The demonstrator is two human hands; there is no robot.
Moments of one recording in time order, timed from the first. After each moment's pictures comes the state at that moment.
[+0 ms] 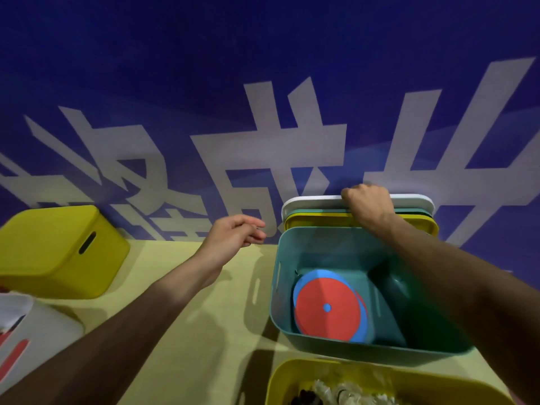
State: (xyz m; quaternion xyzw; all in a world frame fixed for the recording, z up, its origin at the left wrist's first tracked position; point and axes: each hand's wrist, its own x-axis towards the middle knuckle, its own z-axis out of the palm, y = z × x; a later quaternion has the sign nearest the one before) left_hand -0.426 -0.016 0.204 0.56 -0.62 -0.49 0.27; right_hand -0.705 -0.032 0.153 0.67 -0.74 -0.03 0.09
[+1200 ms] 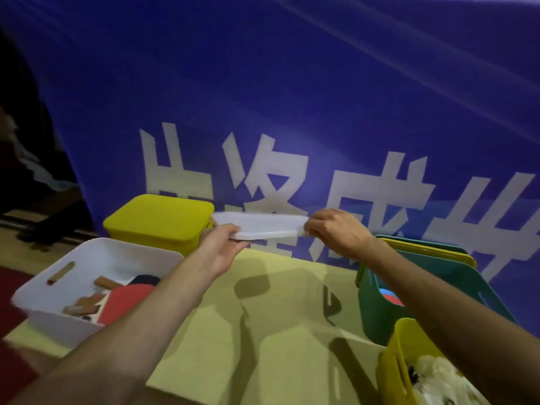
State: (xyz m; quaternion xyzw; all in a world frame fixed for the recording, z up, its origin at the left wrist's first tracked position) left_hand -0.063 0.053 0.263 0.43 -0.23 -0.68 0.54; right_hand -0.311 0.070 0.281 0.85 -0.47 0.09 0.21
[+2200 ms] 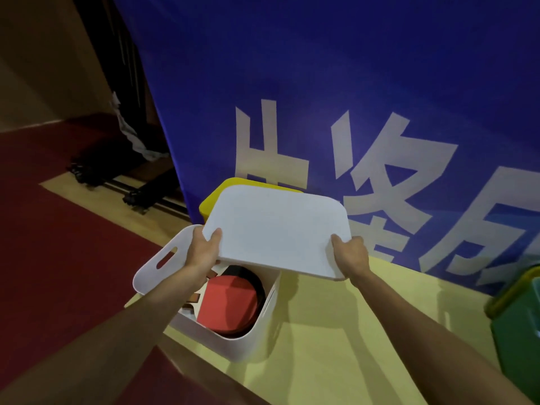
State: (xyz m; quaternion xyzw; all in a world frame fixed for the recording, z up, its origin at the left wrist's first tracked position) left_hand 0.188 -0.050 0.171 0.71 -0.40 -0.36 0.46; right_hand -0.099 -0.074 0.152 0.42 -0.76 0.35 -0.33
